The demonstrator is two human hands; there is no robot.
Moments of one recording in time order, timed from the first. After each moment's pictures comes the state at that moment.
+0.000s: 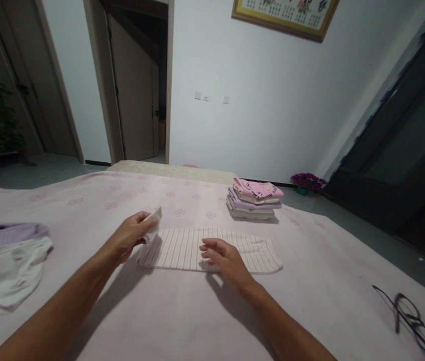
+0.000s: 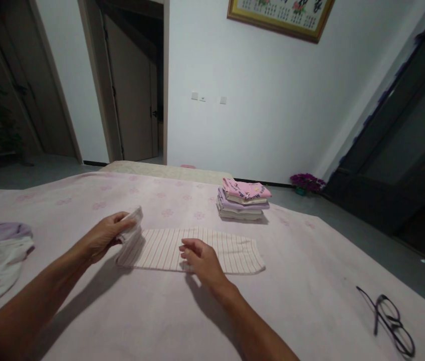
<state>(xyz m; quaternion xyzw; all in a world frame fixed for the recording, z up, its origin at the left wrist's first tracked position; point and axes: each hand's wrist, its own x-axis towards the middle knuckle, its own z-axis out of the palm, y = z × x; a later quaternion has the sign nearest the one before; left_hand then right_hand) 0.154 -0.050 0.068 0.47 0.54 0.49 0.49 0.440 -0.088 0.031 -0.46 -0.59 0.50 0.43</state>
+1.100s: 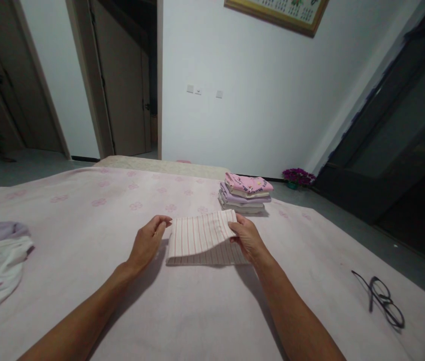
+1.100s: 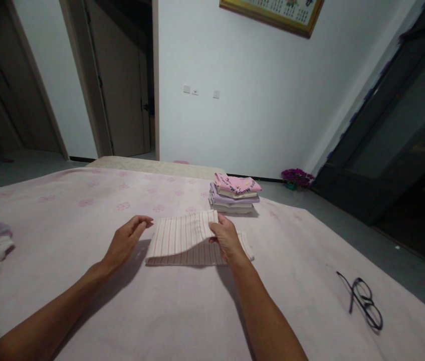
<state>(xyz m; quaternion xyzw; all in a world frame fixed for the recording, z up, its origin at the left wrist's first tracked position) 0.215 -0.050 0.020 0.63 0.52 0.50 0.27 0.500 -0.058 0.067 -0.51 -0.48 0.47 0.53</state>
